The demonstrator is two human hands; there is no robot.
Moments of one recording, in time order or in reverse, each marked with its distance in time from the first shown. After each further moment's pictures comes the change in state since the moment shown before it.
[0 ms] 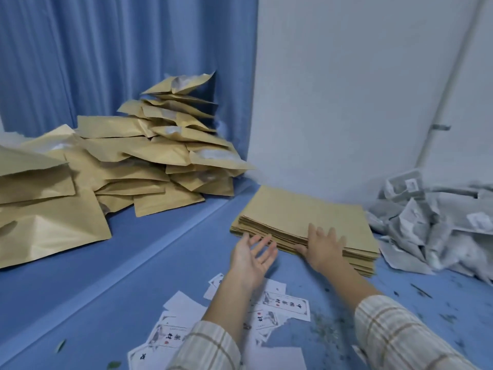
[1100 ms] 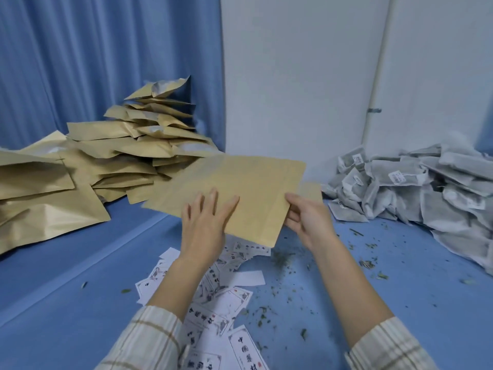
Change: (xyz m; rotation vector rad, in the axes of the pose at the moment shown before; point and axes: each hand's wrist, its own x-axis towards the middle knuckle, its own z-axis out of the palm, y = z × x) left_hand -0.145 -0.003 -0.030 2.258 0.206 1.156; right_hand -0.172 0.030 -0.080 2.089 -0.036 0.091
